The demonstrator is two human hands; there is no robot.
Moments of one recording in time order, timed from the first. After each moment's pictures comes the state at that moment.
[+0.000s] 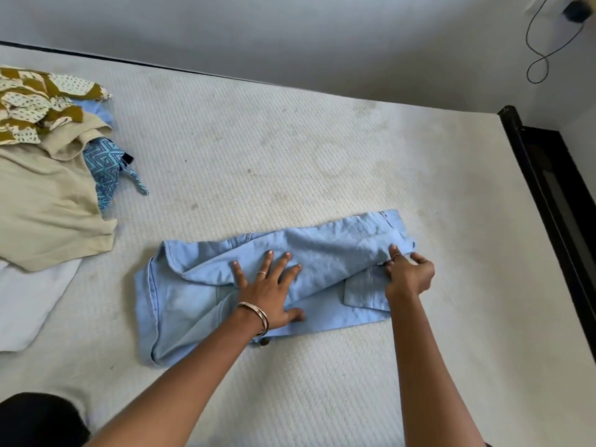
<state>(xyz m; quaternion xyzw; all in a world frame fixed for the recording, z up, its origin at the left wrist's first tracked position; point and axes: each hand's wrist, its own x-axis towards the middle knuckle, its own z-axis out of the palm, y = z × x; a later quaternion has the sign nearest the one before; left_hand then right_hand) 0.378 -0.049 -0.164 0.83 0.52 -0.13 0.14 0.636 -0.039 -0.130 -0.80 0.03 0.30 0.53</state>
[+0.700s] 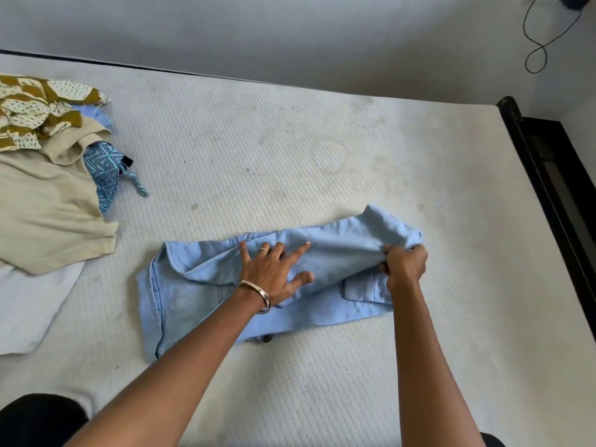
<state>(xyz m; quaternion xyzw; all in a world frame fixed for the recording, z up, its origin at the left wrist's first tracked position) 0.382 -0.021 -0.133 0.84 0.53 -0.08 0.11 0.631 -0.038 -0.110 -0.83 -0.05 0.32 0.46</state>
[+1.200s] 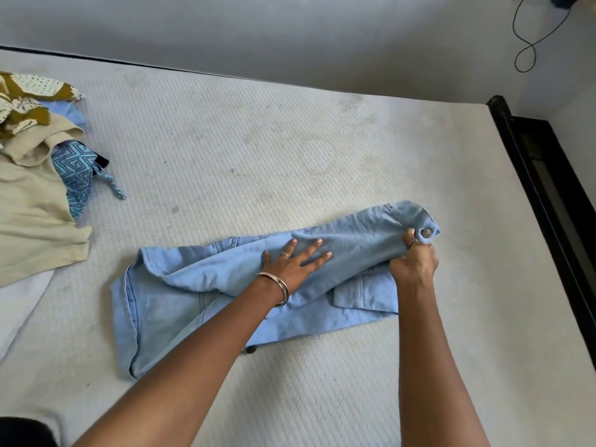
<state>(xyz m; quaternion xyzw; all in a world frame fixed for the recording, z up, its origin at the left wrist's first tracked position) 0.437 0.008 -0.166 0.89 0.39 -0.19 0.16 0.671 -0.029 -0.120 -0.61 0.08 0.37 0.70</state>
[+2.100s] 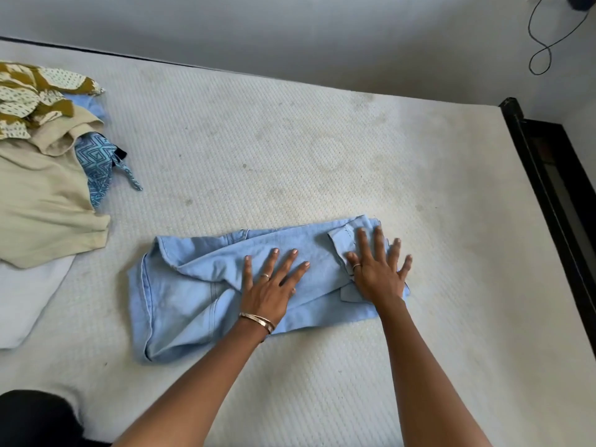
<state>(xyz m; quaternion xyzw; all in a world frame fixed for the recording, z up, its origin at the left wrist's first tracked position) 0.393 -0.062 -0.193 0.87 0.49 -0.01 0.05 0.624 -0.061 -0.157 -0.81 -0.56 0.20 -0.03</state>
